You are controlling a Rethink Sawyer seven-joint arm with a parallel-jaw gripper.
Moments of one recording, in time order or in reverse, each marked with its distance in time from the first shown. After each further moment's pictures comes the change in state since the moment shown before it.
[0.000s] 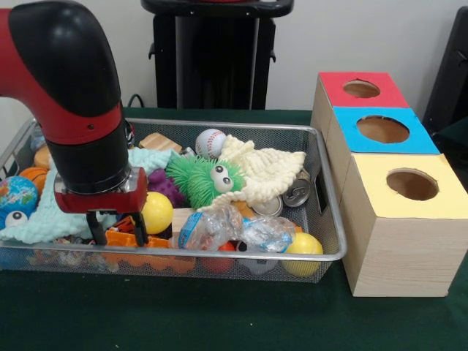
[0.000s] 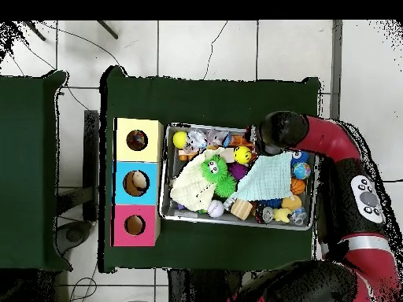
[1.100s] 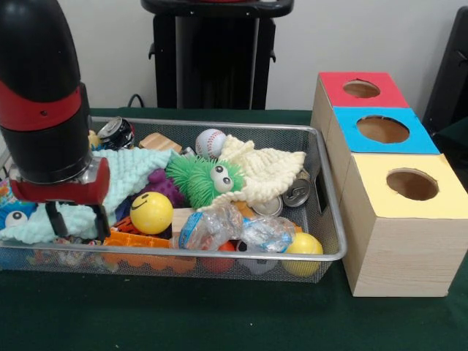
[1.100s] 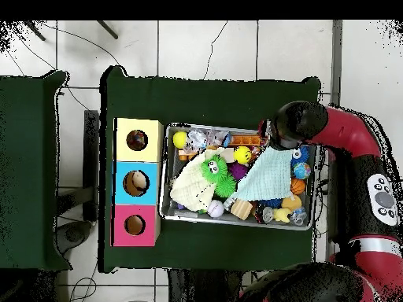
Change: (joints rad) arm -0.013 -0.008 0.000 -0.108 -0.029 0.117 0.000
